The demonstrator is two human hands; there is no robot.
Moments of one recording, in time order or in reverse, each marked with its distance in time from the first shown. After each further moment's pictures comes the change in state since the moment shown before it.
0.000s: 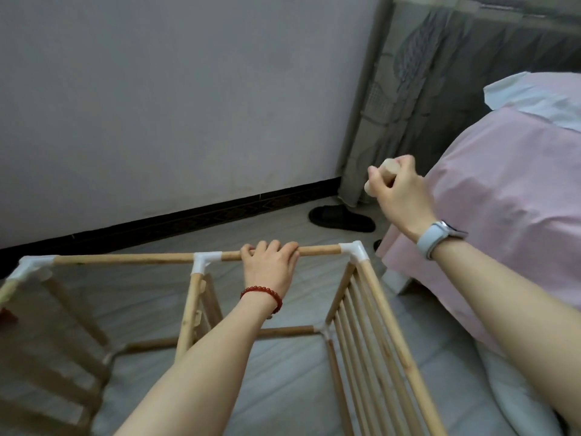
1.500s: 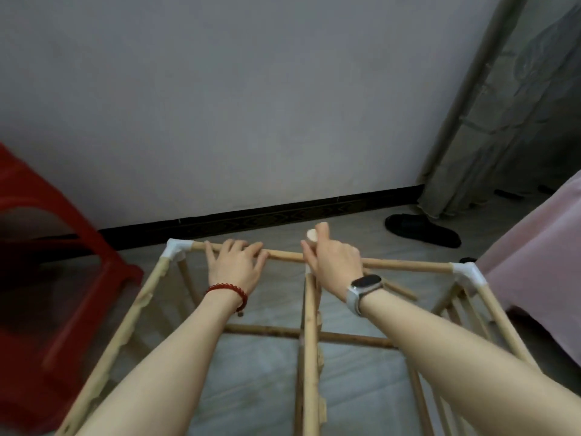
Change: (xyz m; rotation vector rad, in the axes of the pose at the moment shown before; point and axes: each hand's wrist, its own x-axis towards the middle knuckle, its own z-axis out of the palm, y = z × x) left_hand -0.047 -0.202 -0.056 0.003 -0.043 -0.334; right_hand -0.112 -0.159 0.153 -0.188 -0.435 -0.386
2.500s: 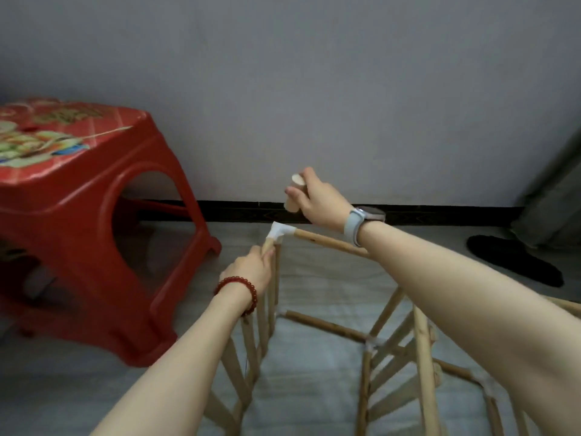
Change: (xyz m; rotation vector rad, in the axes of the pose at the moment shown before) left_hand -0.043 -0.130 -0.035 -0.194 -0.112 -0.375; right_hand 0.080 -0.165 0.039 0.336 -0.240 -0.316
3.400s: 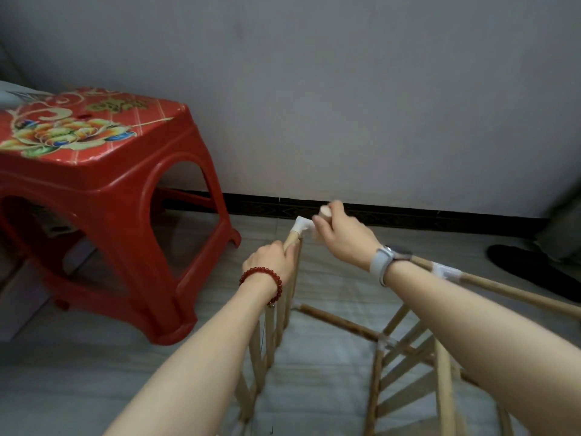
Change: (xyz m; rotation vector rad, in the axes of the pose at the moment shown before) left_hand -0.014 -0.007 -0.004 -0.001 0.057 0.004; right_hand -0.049 -0.009 0.032 -0.165 -0.090 0.111
